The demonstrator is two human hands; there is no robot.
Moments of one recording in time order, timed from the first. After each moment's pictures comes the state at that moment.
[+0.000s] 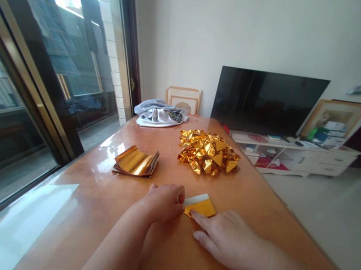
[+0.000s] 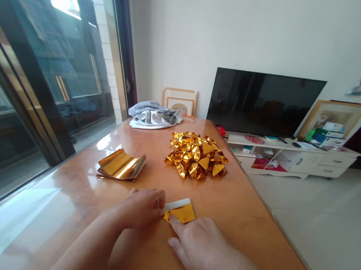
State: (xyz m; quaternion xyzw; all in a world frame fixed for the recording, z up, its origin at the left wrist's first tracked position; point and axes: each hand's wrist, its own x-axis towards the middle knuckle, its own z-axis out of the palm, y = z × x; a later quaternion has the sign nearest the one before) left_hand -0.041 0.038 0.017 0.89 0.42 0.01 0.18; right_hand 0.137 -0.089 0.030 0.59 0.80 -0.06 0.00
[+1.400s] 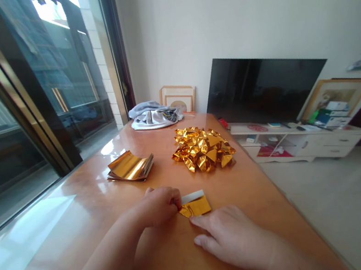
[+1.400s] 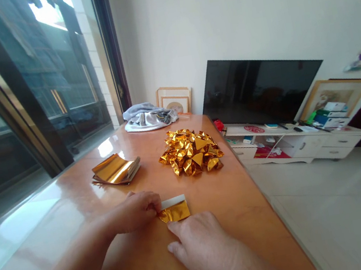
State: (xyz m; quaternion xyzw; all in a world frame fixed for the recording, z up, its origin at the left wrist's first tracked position) left_hand -0.042 0.033 0.017 0.89 0.40 0.02 0.20; right_hand 0.151 -0.096 0.041 0.59 0.80 -0.11 -0.03
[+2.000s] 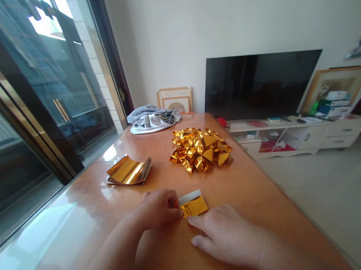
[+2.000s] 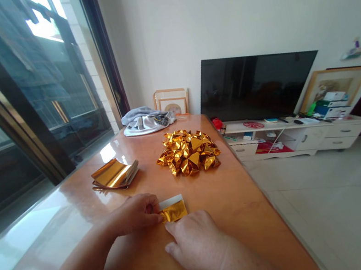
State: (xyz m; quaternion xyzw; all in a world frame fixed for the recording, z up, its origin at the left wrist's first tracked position) left_hand -0.041 0.031 0.023 0.87 0.43 0.00 0.23; right_hand 0.152 -0.096 0.044 0.58 0.81 -0.12 -0.03
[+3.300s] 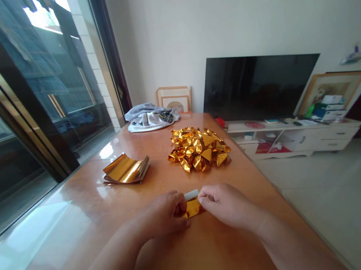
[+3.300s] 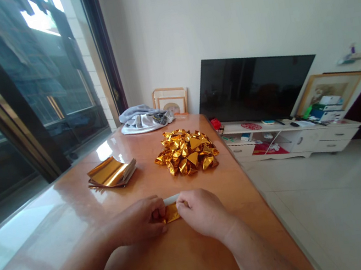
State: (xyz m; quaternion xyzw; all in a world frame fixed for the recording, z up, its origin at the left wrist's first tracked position) left_hand -0.027 0.008 0.024 0.89 0.36 0.05 0.27; right_hand 0.191 -0.057 0.024 0.62 0.73 -0.19 -0.20
